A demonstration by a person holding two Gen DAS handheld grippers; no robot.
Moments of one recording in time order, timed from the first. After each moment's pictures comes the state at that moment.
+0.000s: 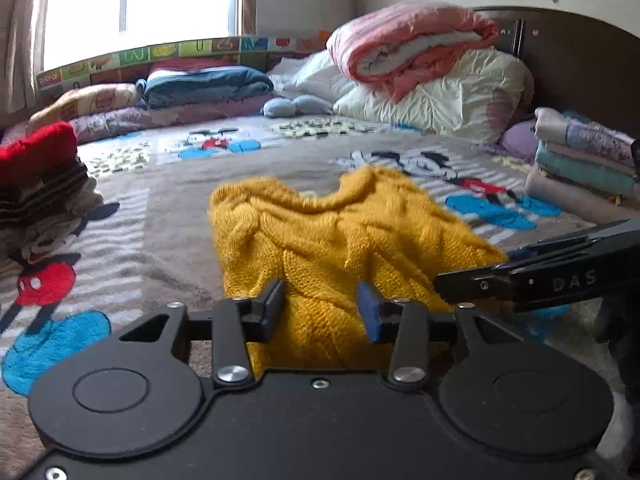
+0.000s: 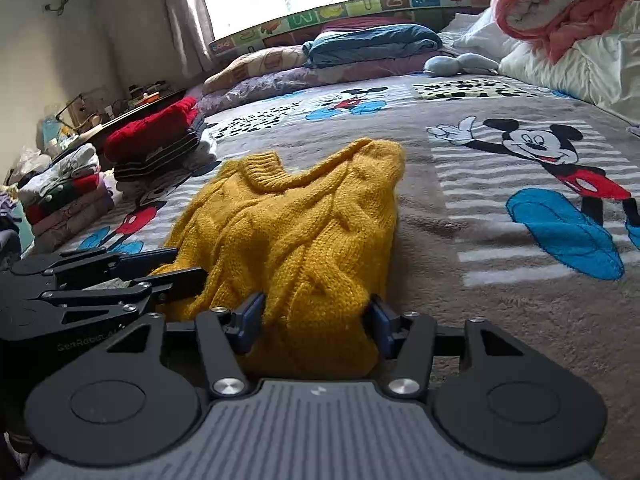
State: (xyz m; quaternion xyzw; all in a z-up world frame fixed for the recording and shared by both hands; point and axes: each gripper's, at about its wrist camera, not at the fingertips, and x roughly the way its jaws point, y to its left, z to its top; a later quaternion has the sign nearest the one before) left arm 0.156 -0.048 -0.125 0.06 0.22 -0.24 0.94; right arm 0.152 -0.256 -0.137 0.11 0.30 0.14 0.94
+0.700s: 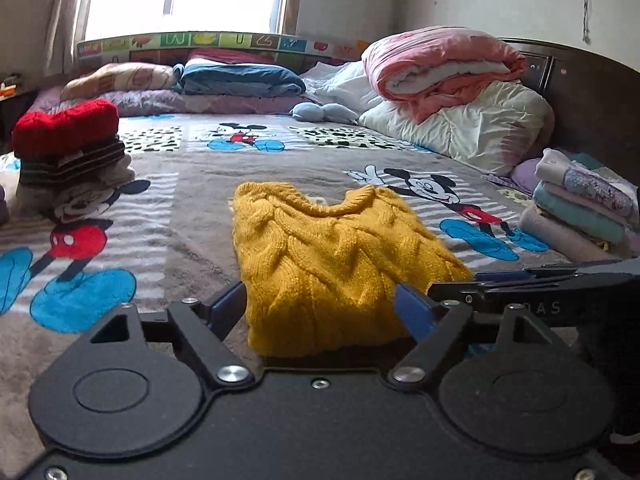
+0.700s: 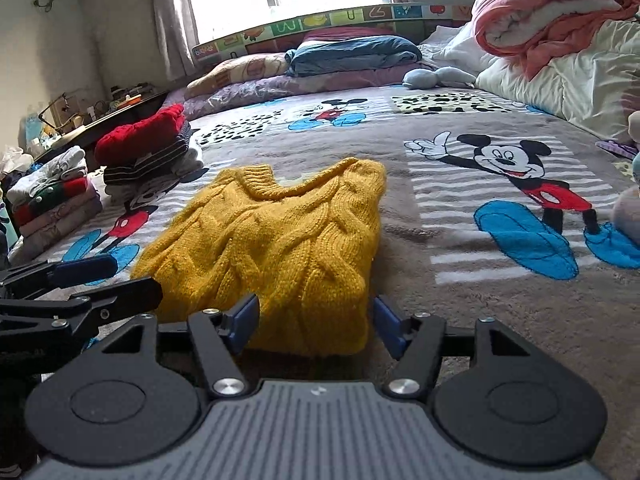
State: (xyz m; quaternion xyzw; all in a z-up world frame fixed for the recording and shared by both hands) left arm 0.120 -0.038 -0.104 -0.01 0.25 -0.20 0.95; right arm 0.122 -0.252 -0.117 0.09 0.30 0.11 0.94
